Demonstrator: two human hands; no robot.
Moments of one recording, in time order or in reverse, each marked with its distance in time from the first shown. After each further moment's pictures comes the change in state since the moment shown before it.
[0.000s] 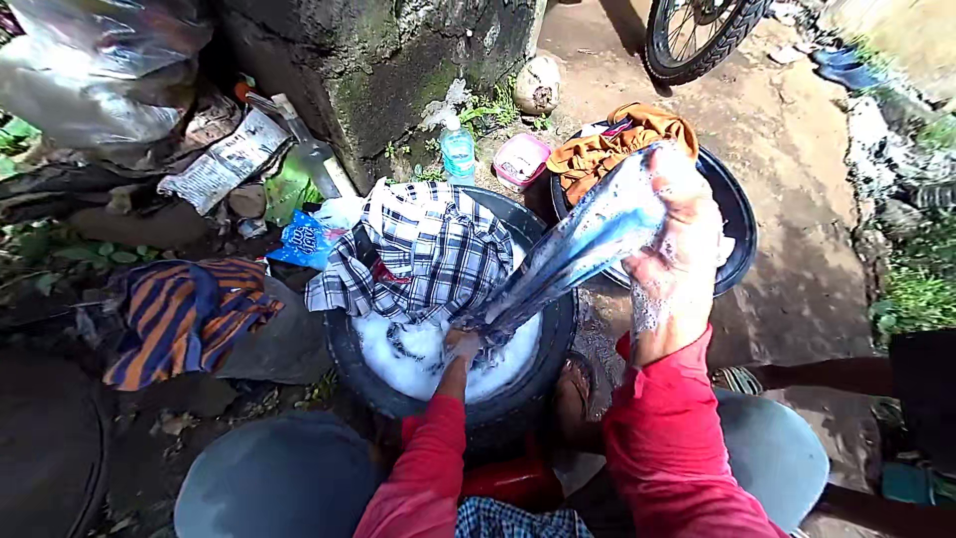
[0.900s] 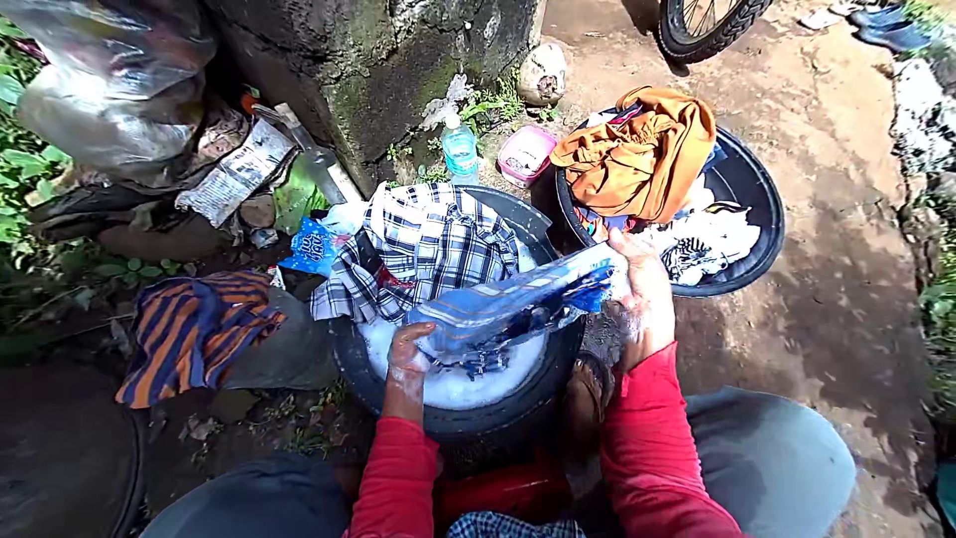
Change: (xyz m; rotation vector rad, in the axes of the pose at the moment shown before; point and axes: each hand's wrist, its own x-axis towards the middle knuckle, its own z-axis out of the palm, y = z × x) left_hand -0.032 -0.008 -0.098 -1.326 -0.247 0.474; right_hand -0.001 0.077 -0.097 -0.301 0.264 0.296
